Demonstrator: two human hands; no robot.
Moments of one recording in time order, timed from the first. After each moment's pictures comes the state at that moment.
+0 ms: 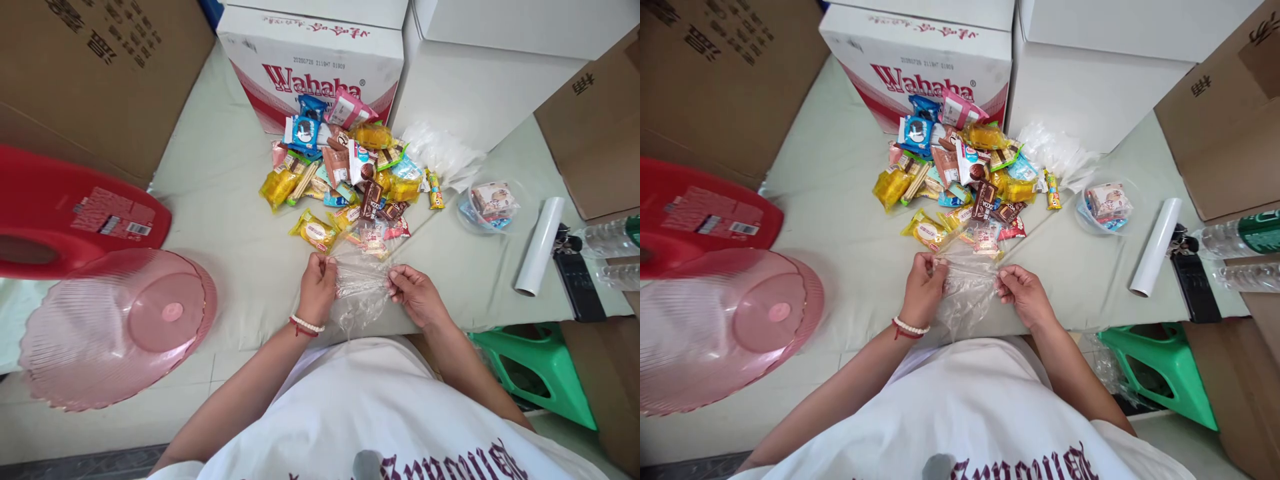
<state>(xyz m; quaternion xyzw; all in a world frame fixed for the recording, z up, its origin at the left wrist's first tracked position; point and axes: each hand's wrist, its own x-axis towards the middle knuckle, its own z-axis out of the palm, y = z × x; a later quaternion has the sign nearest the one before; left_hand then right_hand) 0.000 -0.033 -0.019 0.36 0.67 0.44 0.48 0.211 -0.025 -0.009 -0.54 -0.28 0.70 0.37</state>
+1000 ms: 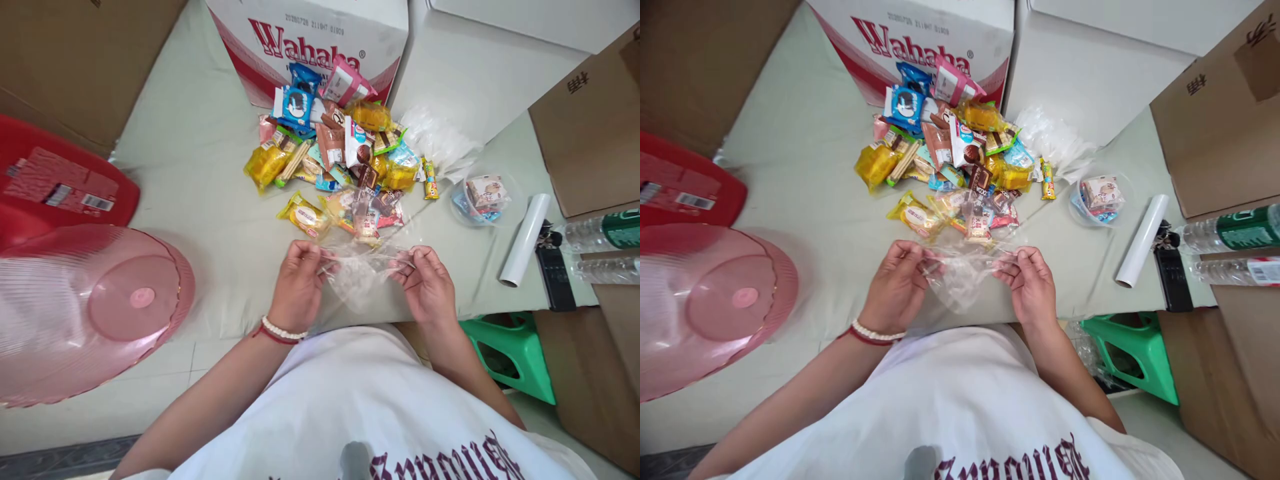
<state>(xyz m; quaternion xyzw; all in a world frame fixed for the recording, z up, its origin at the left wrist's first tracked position) -0.001 -0.042 0.022 0.17 0.51 0.57 0.62 0.209 -0.032 0.030 -0.53 -0.29 0.62 0.50</state>
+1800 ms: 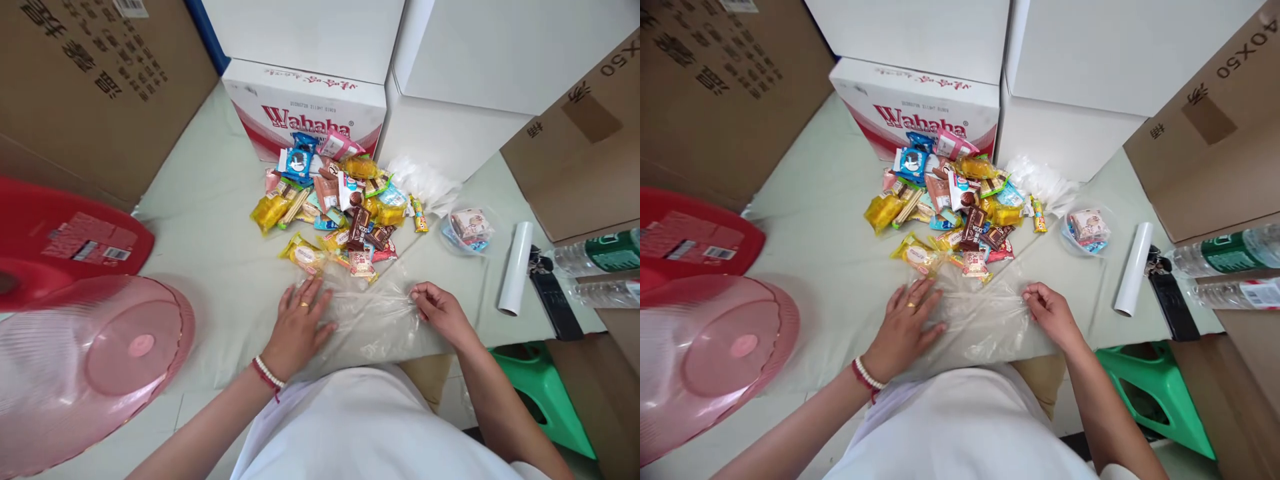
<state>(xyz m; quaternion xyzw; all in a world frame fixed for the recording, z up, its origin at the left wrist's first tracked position) -0.040 -0.064 -0.021 0.81 0.55 0.18 0.12 0.292 -0.013 -0.005 -0.62 -0.52 0.52 0.28</state>
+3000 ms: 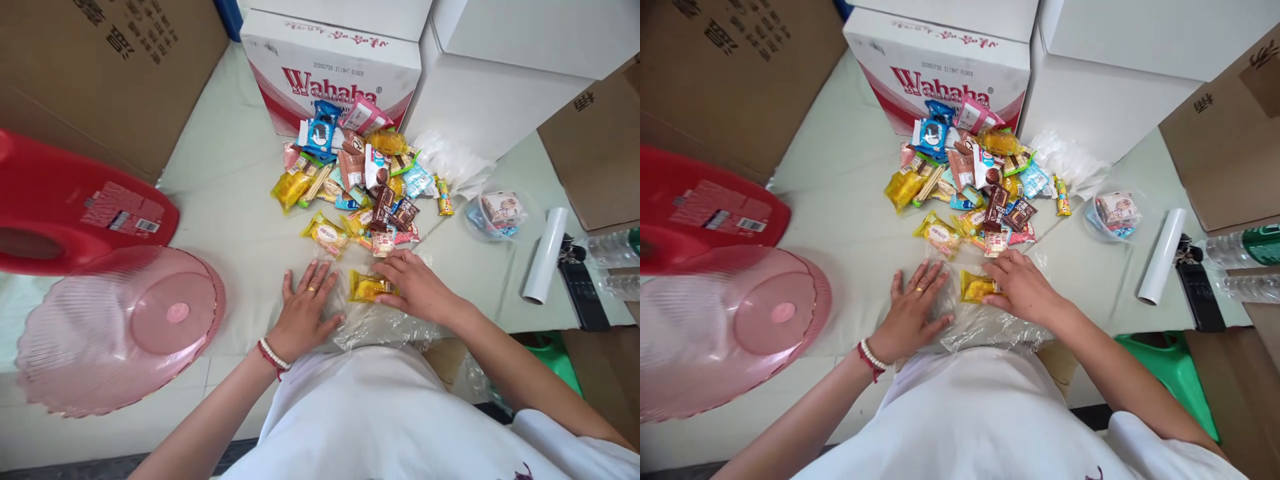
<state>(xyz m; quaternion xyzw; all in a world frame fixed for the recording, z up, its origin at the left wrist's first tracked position) -0.070 -0.080 -0.024 0.79 0.57 0.10 0.18 0.195 0.012 0.034 -0.34 -0.91 0.23 0.03</state>
